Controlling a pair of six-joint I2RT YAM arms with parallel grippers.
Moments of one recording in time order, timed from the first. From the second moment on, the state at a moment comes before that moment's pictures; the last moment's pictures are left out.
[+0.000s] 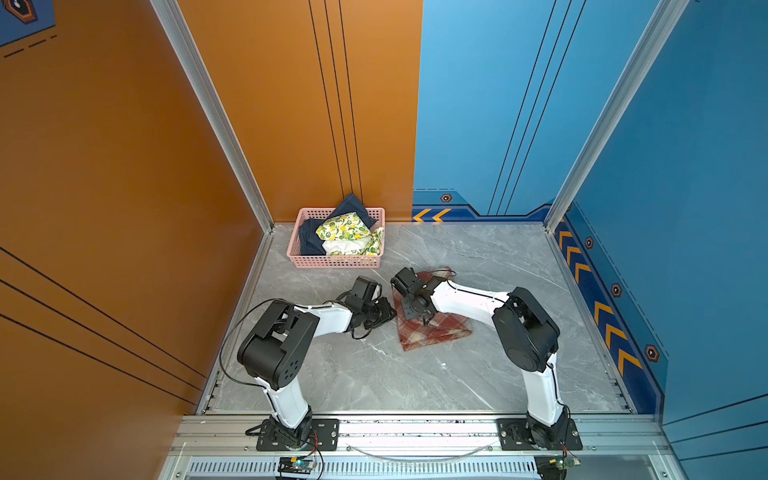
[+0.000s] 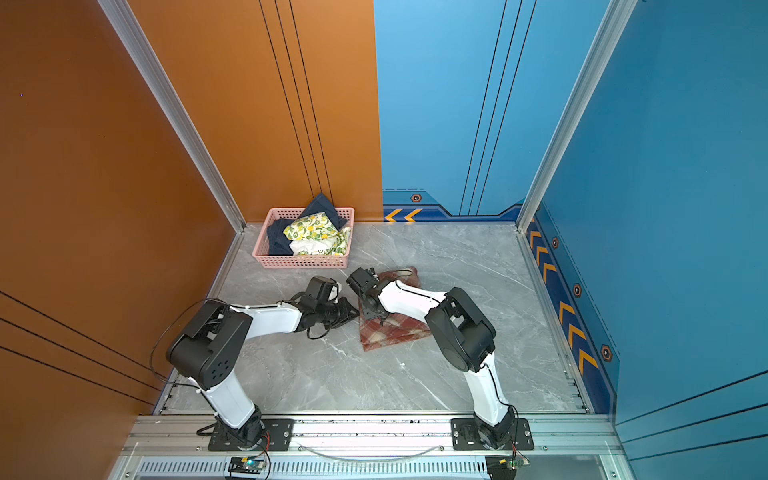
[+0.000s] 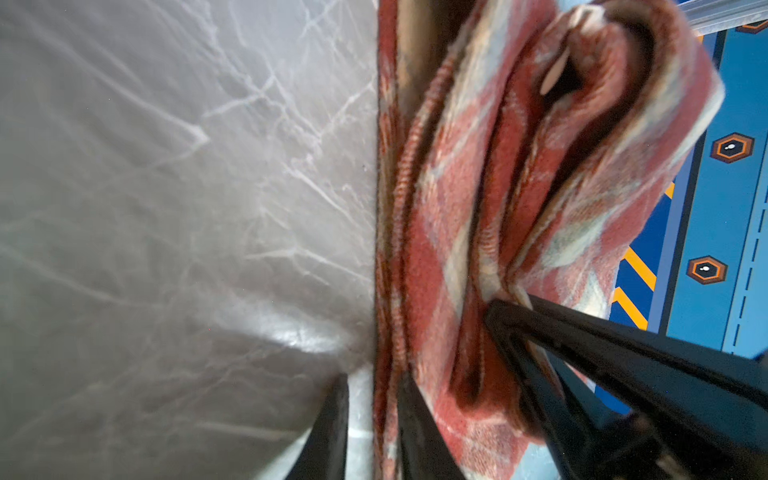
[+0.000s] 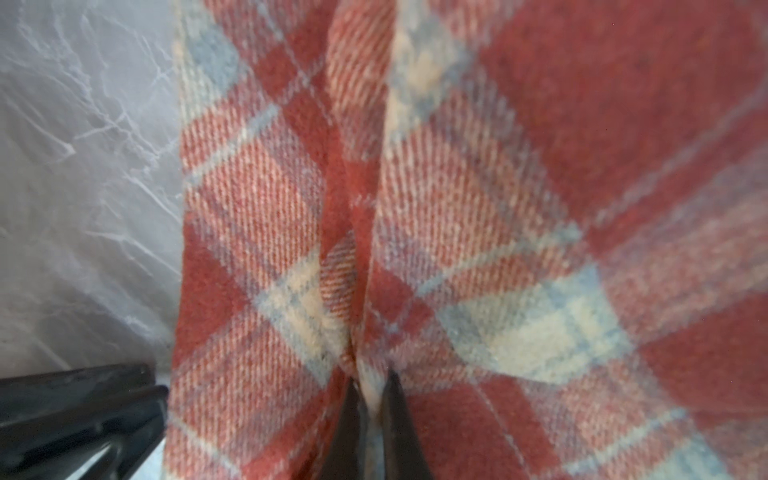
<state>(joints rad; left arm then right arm) -0.47 1.75 0.80 0.07 0.36 -0.87 0.79 2.04 1.46 -0.64 0.28 0.47</state>
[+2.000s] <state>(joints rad) -0.47 1.75 0.76 0.12 0.36 -0.88 0.83 1.82 1.22 -0.40 0.02 0.66</state>
